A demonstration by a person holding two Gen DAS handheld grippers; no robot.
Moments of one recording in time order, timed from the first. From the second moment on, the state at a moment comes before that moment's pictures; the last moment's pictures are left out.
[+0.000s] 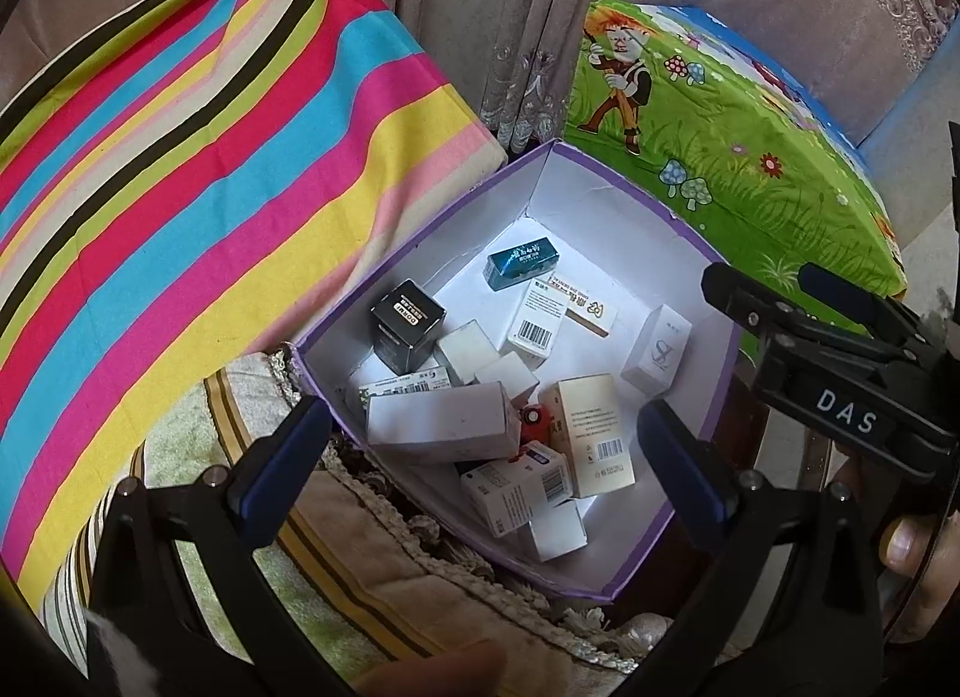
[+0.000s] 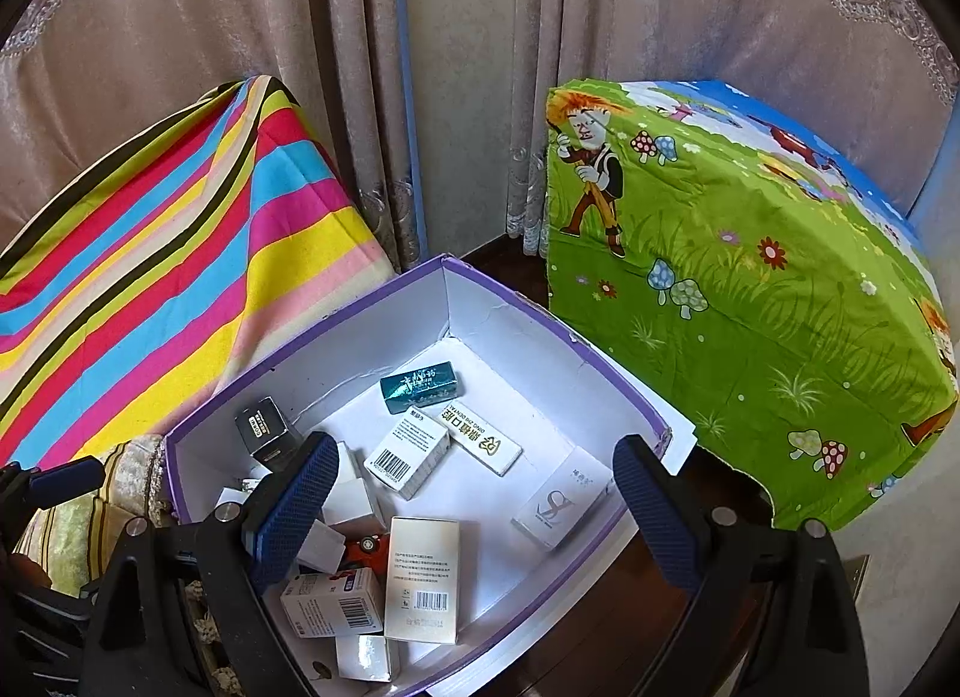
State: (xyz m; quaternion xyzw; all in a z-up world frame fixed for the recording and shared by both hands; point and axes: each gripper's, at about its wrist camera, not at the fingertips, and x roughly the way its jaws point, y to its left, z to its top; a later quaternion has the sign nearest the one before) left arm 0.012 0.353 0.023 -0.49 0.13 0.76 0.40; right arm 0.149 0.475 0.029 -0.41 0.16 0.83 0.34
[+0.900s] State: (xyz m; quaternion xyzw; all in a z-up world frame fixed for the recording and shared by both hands) left arm 0.011 0.354 0.020 -0.50 0.14 0.76 0.40; right arm 0.151 0.476 0.027 -0.42 0.17 0.83 0.34
